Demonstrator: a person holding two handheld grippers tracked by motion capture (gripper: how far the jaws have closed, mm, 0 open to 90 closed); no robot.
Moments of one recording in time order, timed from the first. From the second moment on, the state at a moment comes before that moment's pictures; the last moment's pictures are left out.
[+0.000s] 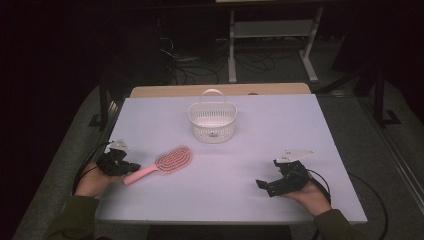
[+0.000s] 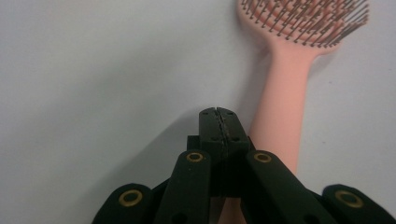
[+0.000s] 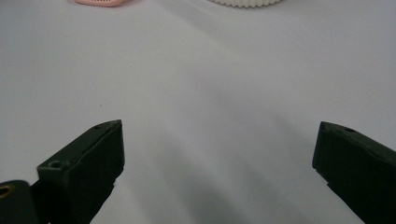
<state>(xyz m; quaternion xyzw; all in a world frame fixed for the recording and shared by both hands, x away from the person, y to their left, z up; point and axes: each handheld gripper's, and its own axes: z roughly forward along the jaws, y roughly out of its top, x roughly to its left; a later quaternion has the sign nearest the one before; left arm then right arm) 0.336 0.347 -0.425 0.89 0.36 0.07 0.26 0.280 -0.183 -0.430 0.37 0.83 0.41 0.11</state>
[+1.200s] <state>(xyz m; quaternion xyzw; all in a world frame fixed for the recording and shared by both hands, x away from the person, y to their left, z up) 0.305 0.333 -0.404 0.87 0.37 0.09 0.32 0.280 -0.182 -0.430 0.37 0.83 0.41 0.11</state>
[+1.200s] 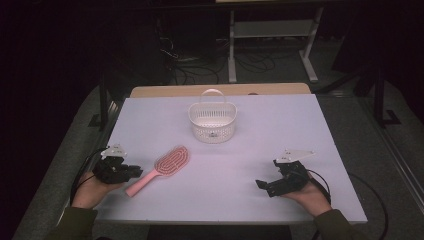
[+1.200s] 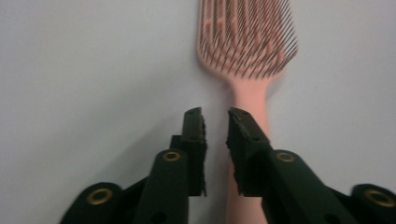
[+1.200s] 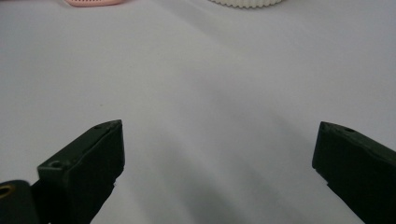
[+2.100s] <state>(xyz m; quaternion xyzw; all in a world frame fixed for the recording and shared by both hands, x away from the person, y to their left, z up) 0.310 0.260 -0.397 0.85 0.28 0.09 0.44 0.279 -0.183 -0.429 0.37 0.83 0.41 0.11</state>
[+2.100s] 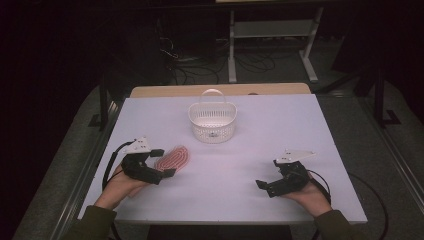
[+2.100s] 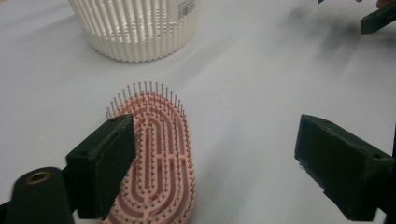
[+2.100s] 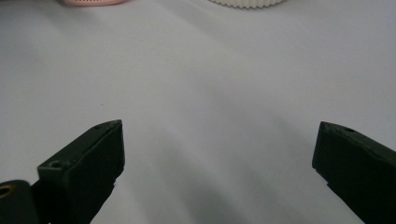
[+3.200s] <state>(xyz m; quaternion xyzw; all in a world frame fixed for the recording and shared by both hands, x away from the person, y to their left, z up) 0.311 0.262 -0.396 0.85 0.27 0.08 0.45 0.279 -0.183 -0.430 0.37 0.83 0.41 0.11</state>
